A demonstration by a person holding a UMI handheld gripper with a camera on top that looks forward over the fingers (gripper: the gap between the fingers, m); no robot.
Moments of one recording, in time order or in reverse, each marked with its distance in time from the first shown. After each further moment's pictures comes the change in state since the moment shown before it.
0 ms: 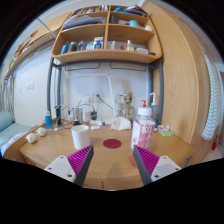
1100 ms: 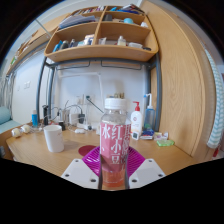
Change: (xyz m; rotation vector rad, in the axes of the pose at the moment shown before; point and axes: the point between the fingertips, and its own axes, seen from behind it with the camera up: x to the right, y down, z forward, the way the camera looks) arm 0.086 0.005 0.091 0.078 -0.020 -0.040
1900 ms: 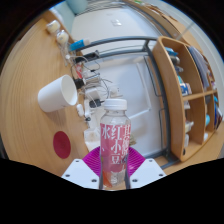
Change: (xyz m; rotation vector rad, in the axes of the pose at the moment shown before) arm -0.056 -0.086 0.077 0.039 0.038 -1.302
